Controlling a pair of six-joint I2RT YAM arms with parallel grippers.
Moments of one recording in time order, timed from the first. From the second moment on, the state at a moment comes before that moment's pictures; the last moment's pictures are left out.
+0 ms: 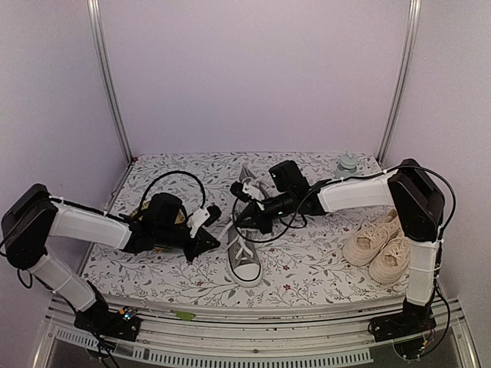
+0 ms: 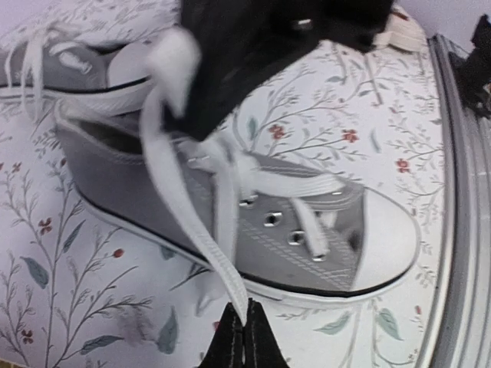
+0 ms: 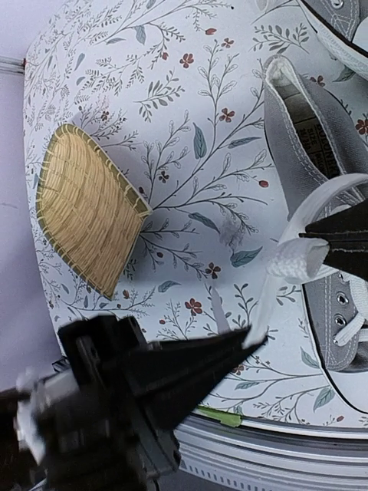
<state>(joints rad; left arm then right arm) -0.70 1.54 0.61 0.23 0.35 0.14 0.80 2.03 1.34 0.03 -0.65 -0.29</state>
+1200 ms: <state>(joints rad) -0.88 1.78 0.82 0.65 0.59 0.12 0.75 2.03 1.34 0.03 -0.74 -0.21</state>
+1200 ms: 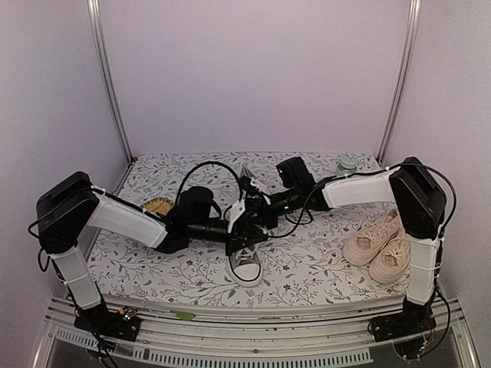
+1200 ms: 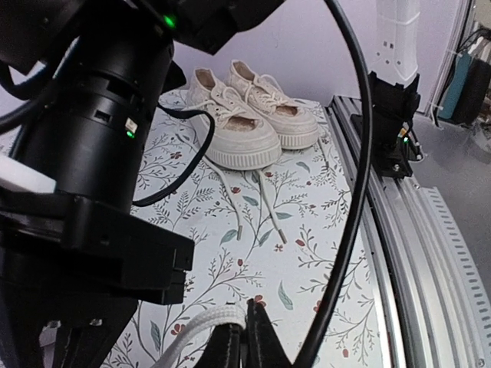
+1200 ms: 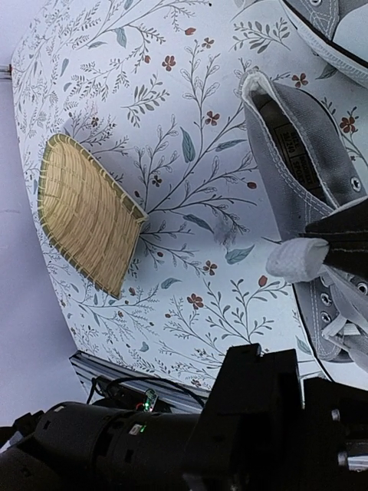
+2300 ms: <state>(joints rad) -0.80 1.35 0.62 0.29 0.53 0.35 0.75 2.05 1.37 -0.02 -0.73 -0.23</state>
